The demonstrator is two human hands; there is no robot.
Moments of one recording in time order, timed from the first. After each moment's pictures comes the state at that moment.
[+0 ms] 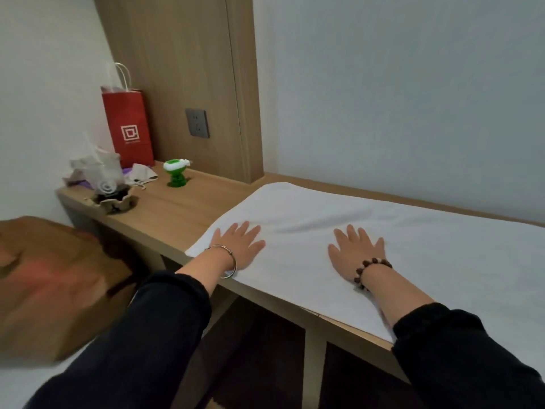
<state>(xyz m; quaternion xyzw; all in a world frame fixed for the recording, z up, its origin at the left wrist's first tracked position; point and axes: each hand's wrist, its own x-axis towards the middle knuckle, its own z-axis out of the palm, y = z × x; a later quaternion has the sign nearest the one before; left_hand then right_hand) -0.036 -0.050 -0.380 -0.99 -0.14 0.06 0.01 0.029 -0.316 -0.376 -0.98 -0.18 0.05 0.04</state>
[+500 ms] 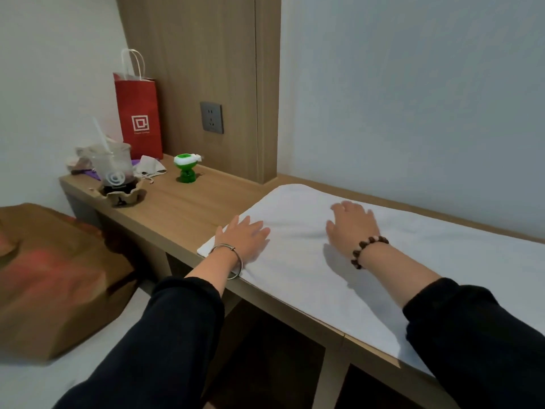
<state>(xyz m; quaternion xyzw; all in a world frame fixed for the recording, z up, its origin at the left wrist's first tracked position) -0.026 -0.024 -0.378 -0.99 -0.10 0.00 0.01 0.051 -0.254 -0.330 -0.96 -0.24 -0.11 0.05</state>
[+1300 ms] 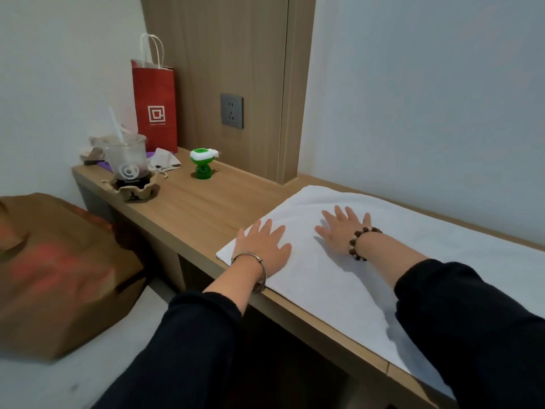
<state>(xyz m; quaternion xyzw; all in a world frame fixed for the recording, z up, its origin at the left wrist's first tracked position) -0.020 -0.023 -0.387 -0.99 -0.15 -0.01 -0.04 0.098 -0.187 -0.350 -0.96 -0.29 0.06 -0.05</state>
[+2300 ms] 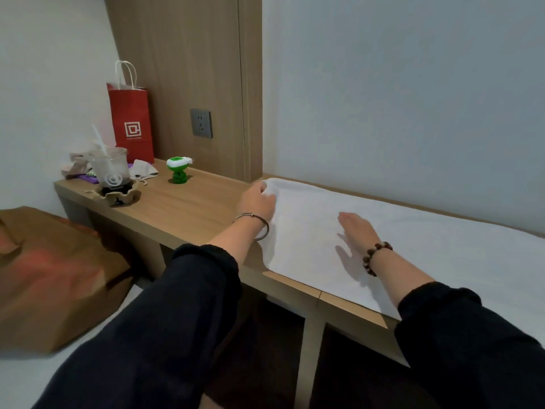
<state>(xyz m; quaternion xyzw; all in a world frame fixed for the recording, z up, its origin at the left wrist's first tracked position) -0.047 -0.111 -0.291 -0.87 -0.20 -0.24 -0.39 0.016 -0.317 -0.340 -0.87 -0.15 0.02 0.46</state>
